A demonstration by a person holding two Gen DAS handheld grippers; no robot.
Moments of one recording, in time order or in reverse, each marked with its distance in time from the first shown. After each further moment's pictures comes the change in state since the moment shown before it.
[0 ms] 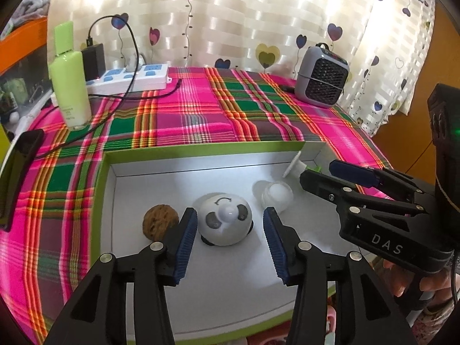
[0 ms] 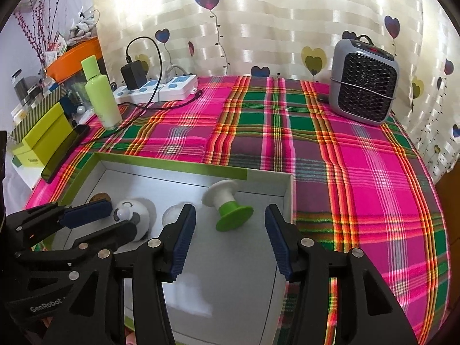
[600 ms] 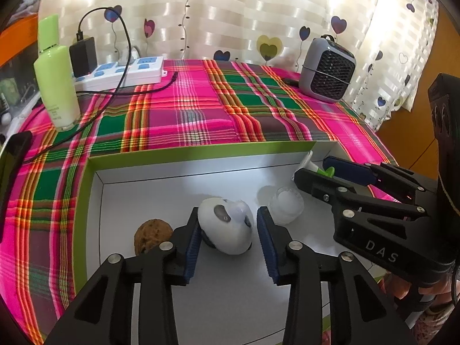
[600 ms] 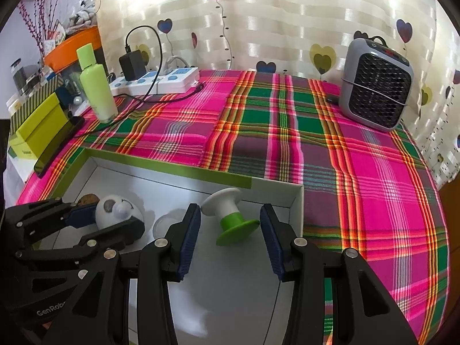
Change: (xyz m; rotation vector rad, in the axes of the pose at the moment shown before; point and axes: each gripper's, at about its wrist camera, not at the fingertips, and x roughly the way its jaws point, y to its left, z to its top) left arm 0.028 0.002 0.010 0.002 0.039 -0.005; right arm 0.022 0.003 0.008 -0.040 0.029 -0.007
